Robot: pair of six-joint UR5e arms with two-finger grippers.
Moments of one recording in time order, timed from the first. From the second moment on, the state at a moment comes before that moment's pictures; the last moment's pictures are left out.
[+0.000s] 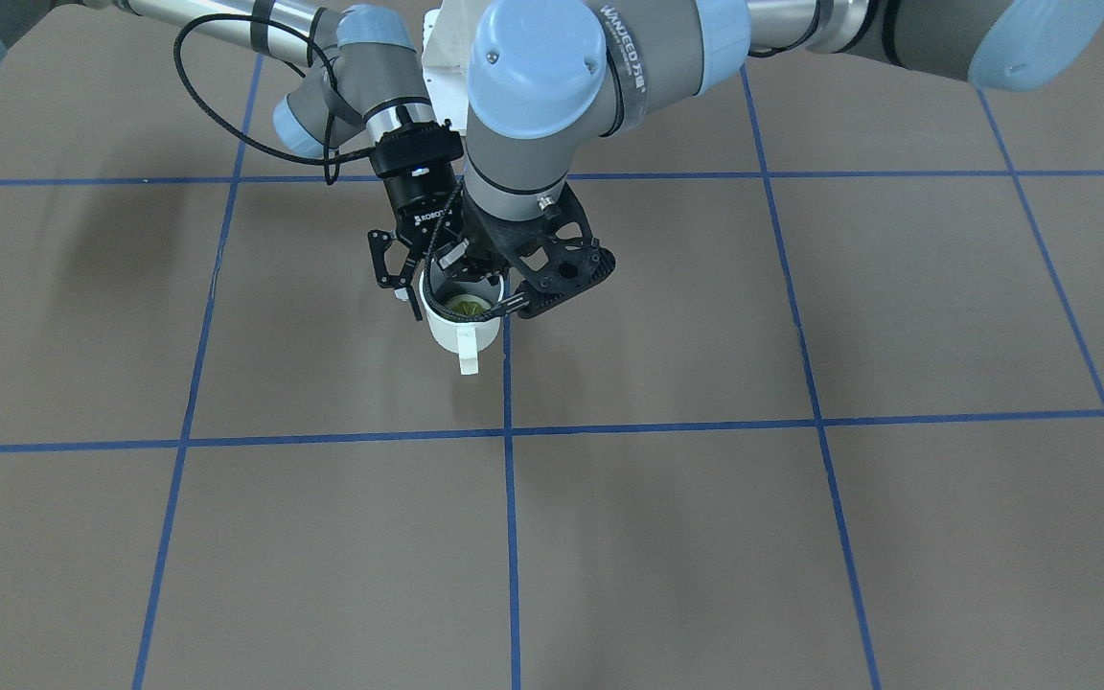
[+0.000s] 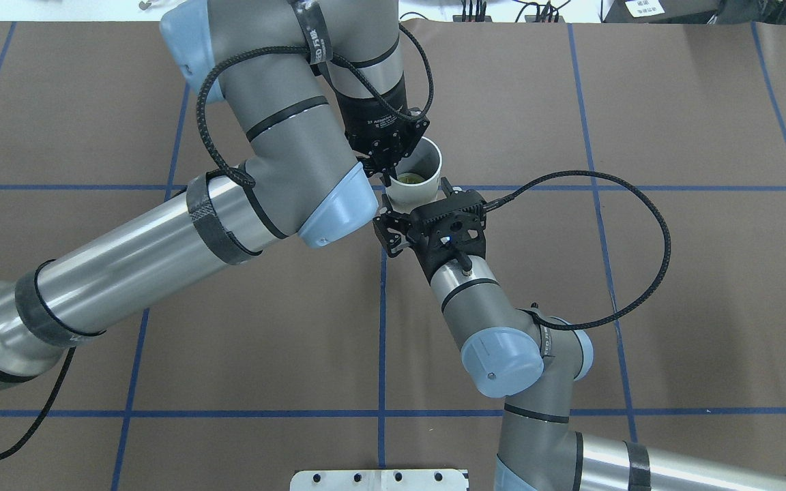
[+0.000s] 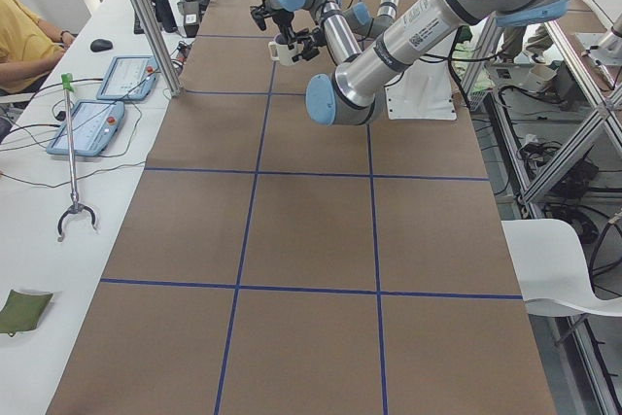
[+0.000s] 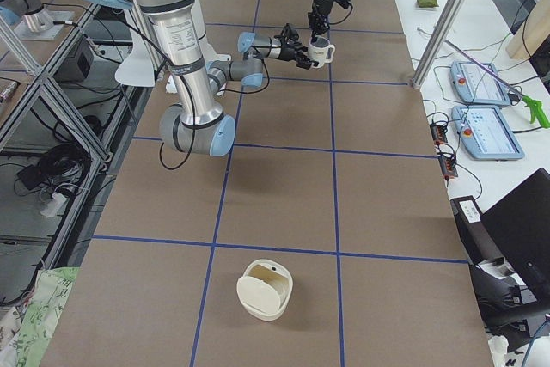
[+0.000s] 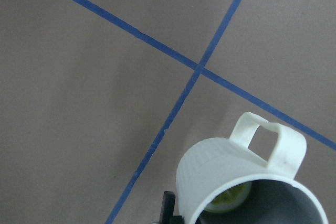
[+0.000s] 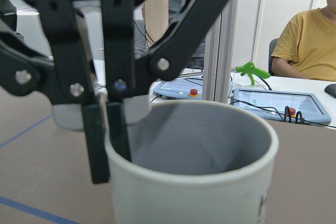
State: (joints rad) left arm -0.72 -2.64 -1.45 -1.34 -2.22 -1.57; right arm 0.28 -1.04 1.58 -0.67 0.76 0.82
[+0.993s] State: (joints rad) left arm -0.70 -2.64 -1.46 -1.34 -2.22 -1.59; right arm 0.28 -1.04 1.58 -0.67 0.76 0.82
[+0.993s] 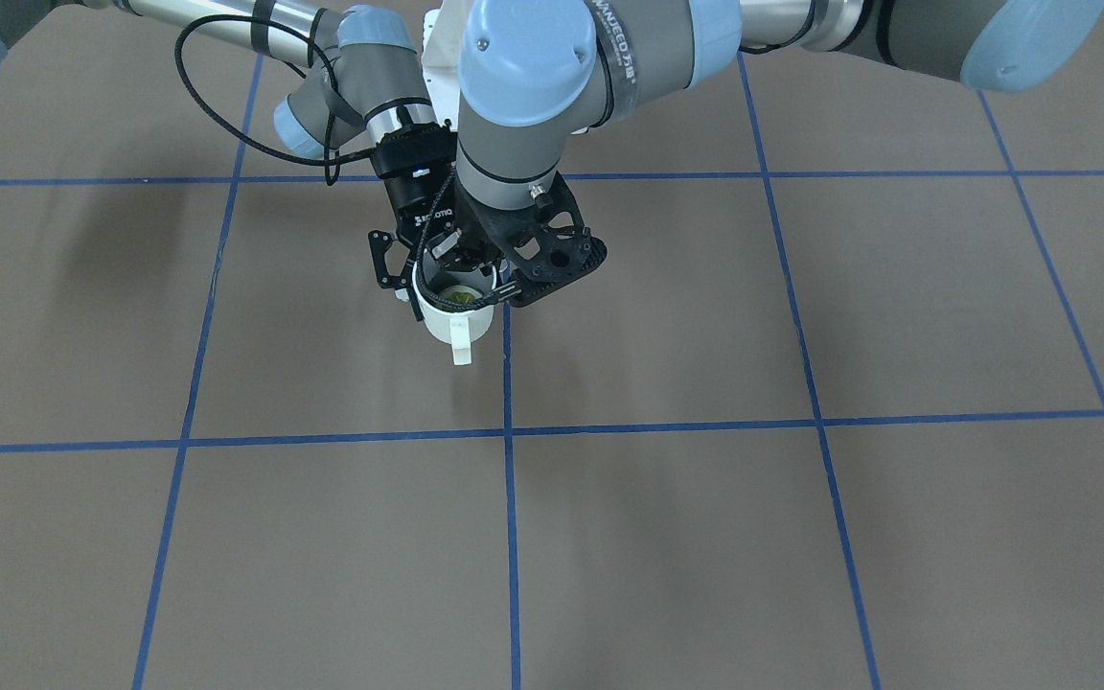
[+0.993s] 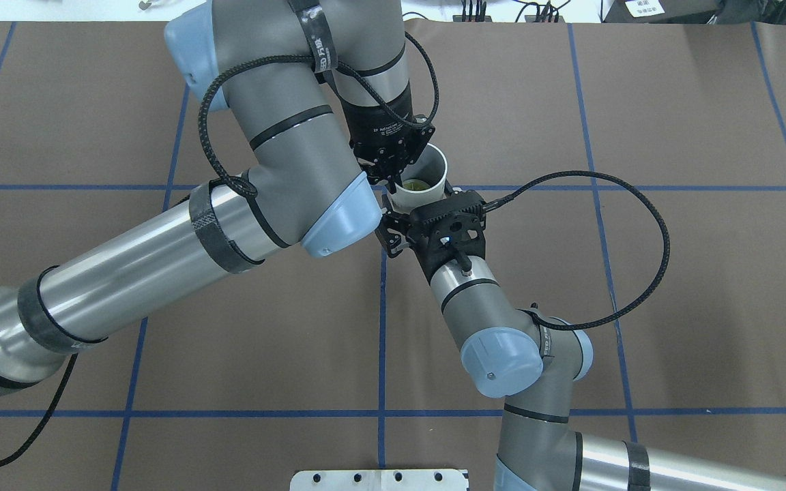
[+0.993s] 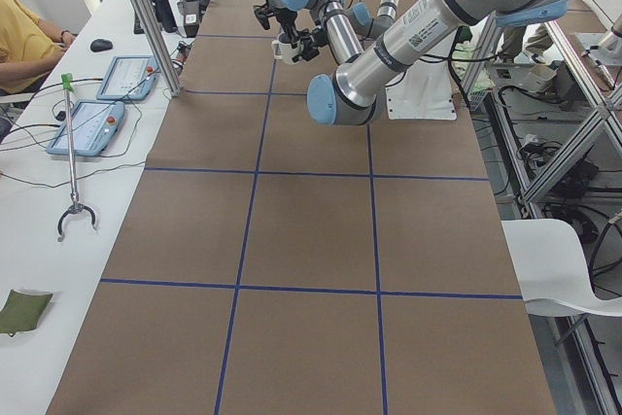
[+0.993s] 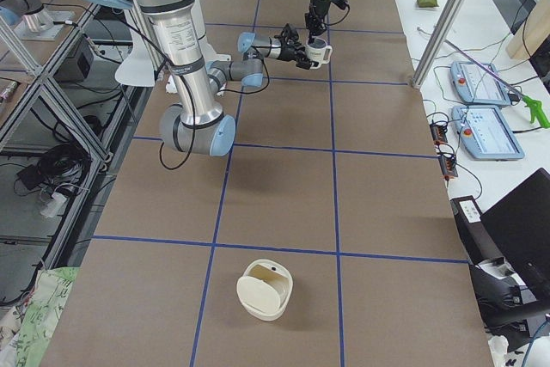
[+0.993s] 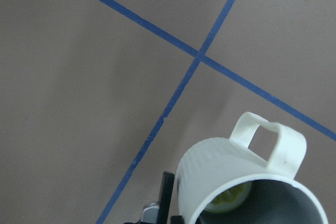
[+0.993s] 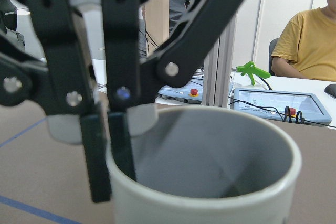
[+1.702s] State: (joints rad) left arm -0.70 -2.64 -1.46 -1.34 -2.22 -1.59; right arm 0.28 -1.04 1.58 -0.67 0.76 0.82
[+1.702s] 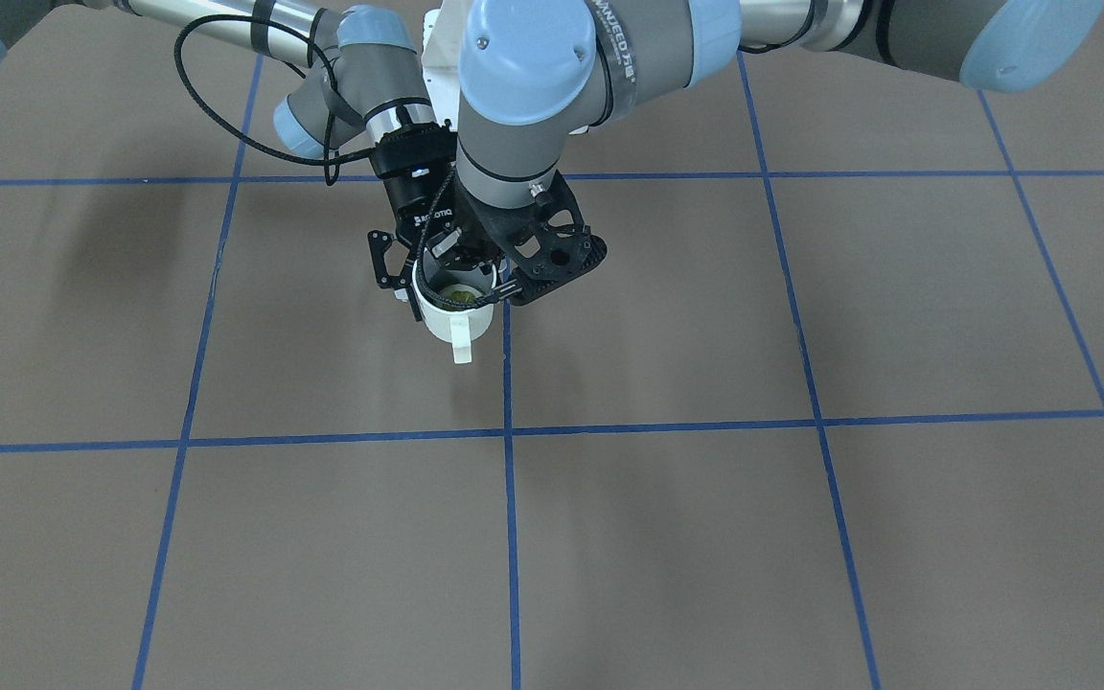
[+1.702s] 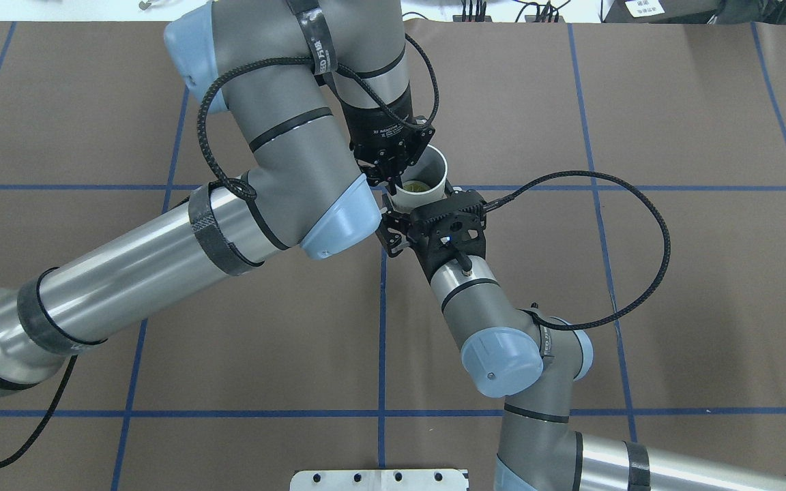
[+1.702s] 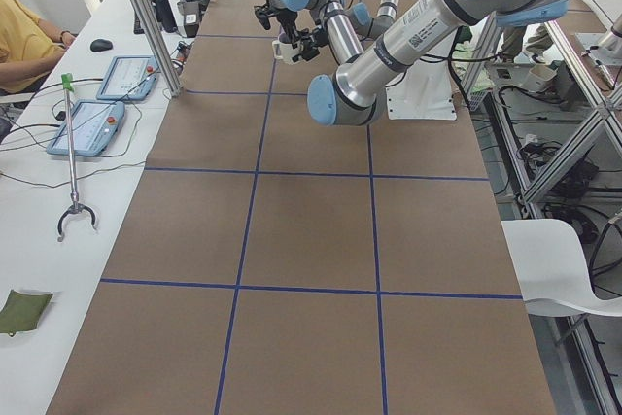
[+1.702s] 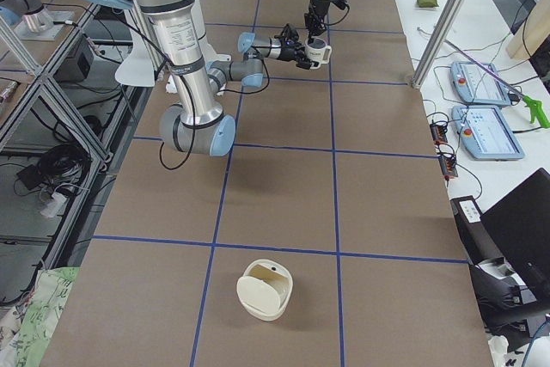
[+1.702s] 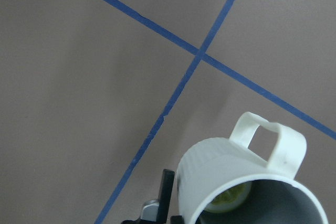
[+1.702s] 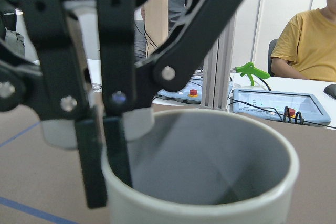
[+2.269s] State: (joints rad) left arm -0.70 -2.64 -1.47 -1.34 -2.22 -1.60; right arm 0.28 -1.04 1.58 -0.66 0.76 0.82
